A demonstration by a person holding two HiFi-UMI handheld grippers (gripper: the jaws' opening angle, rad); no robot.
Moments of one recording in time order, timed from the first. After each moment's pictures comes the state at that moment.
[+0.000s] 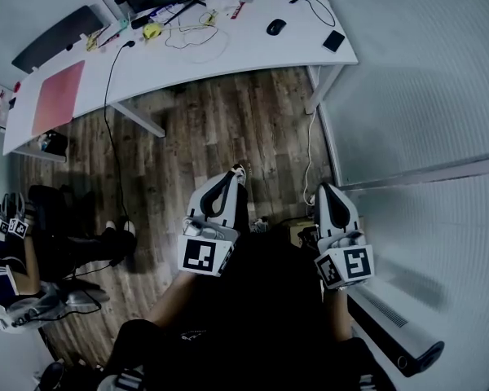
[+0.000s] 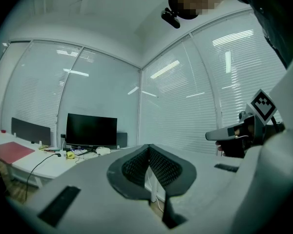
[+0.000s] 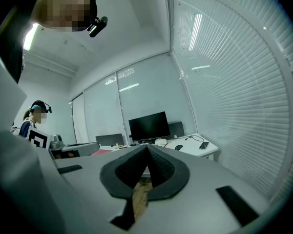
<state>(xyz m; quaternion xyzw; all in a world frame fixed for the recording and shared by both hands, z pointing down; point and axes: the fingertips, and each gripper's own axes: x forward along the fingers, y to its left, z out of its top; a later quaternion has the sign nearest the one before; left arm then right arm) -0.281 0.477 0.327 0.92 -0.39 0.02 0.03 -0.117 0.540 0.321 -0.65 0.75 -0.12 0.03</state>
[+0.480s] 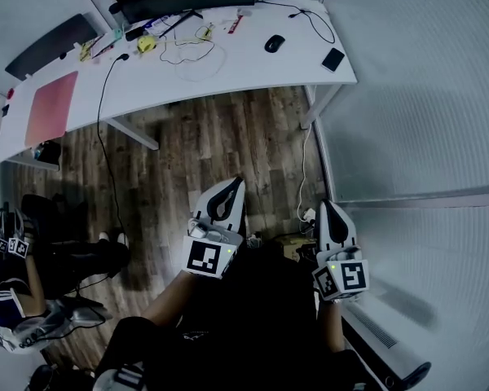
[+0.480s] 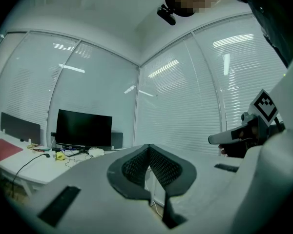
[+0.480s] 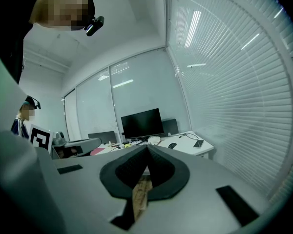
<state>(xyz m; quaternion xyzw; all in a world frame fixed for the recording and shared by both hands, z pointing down) -0.244 0.408 0.321 0.93 -0.36 0.00 0.03 -0.091 0.490 0.326 -0.68 0.72 -0.15 0.00</state>
